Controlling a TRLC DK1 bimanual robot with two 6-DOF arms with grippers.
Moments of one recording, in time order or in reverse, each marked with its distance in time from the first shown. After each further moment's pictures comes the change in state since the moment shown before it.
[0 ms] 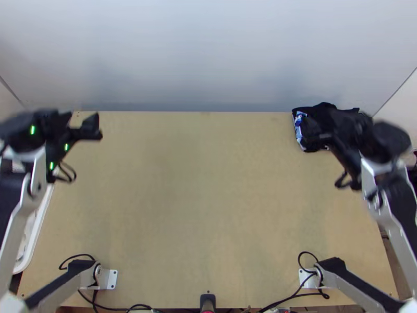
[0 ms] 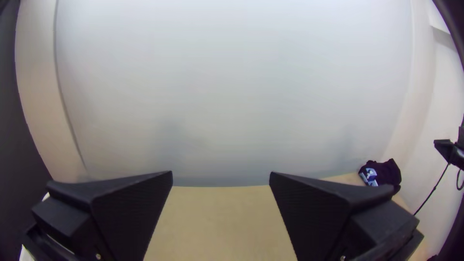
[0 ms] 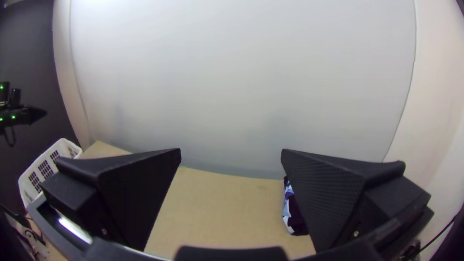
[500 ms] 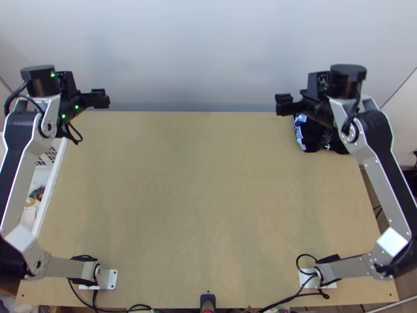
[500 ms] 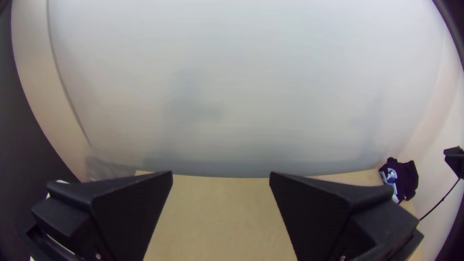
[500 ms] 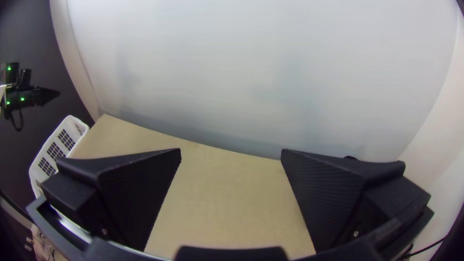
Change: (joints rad) left arm 0.003 0.396 0.446 -0.242 -0.083 -0.019; right arm 0.050 0.460 0.546 -0.354 -0.047 0.007
